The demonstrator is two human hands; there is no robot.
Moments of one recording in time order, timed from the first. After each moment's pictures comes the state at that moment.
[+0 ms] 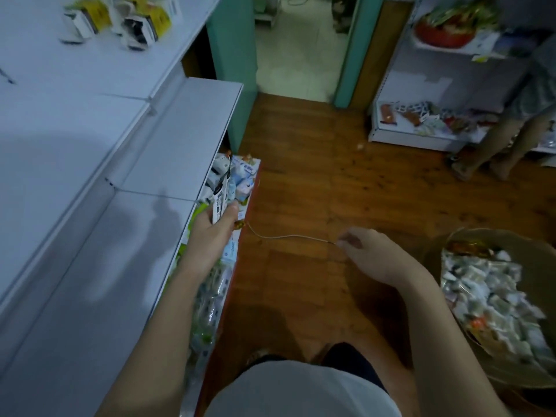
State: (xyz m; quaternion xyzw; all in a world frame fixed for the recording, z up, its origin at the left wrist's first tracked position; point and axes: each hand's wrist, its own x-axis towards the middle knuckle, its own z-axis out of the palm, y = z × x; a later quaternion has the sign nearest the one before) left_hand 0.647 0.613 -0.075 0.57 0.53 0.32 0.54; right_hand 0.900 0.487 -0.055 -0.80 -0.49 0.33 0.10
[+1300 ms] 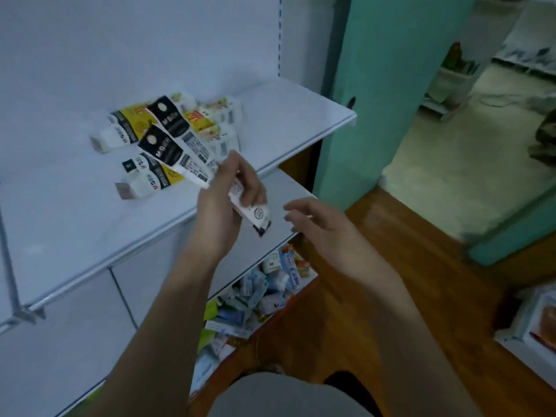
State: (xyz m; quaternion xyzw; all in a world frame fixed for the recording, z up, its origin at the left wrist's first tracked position) left_hand 0.863 1.095 0.029 0.44 0.36 0.68 0.46; right_hand 1.043 1.119 0.020 -0.42 -0.72 0.49 0.24
